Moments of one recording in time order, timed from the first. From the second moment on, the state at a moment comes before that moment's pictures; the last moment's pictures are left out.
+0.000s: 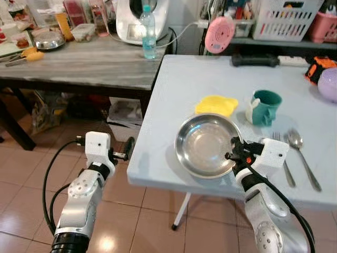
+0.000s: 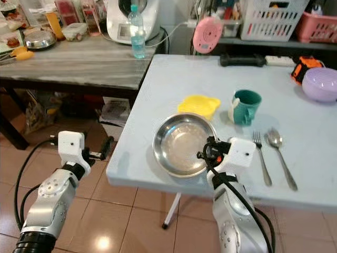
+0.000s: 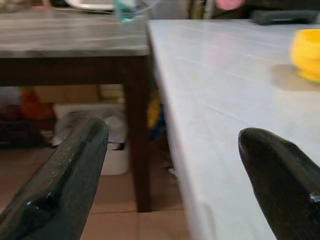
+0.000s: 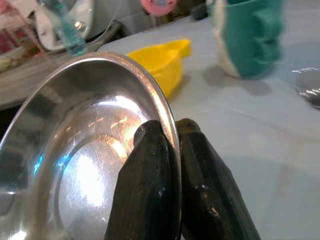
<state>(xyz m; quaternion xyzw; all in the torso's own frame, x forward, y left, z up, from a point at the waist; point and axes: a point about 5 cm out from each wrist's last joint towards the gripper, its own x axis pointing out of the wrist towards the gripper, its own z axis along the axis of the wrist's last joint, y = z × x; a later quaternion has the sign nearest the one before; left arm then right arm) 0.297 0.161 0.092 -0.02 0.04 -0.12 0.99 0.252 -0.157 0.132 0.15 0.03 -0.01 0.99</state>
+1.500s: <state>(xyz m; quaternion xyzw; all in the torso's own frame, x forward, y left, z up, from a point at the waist) 0.299 0.148 0.089 -0.01 0.03 -0.14 0.99 0.252 -0.161 0.133 0.13 0.02 -0.03 0.99</state>
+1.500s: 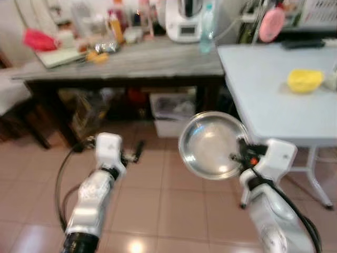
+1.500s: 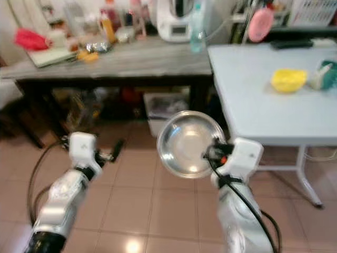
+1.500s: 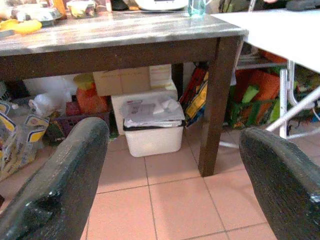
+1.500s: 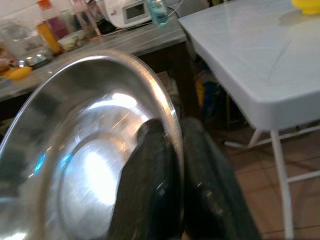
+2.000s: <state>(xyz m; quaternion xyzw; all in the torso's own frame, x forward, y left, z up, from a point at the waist) 0.294 0.142 0.091 -0.02 0.02 -0.16 0.99 0.254 -0.157 0.136 0.13 0.01 -0.02 0.99</state>
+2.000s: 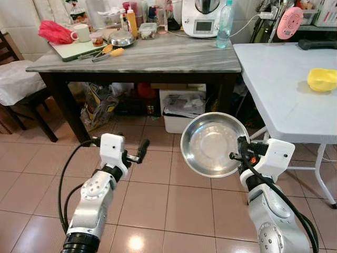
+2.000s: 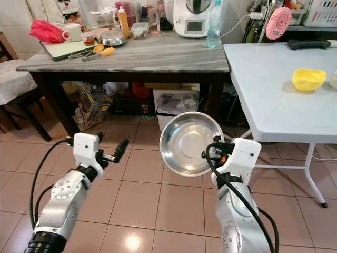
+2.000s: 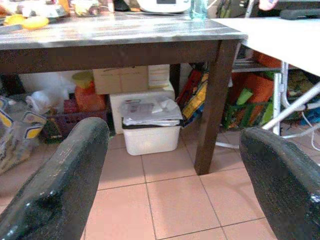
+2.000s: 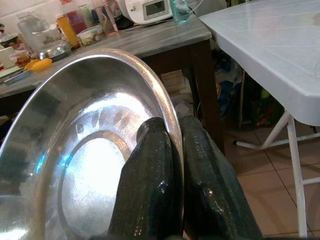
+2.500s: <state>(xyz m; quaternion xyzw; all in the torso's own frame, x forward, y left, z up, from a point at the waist) 0.295 0.134 0.093 -0.03 0.02 -0.18 0.98 0.254 -0.160 0.138 0.11 0.00 -0.02 0.99</state>
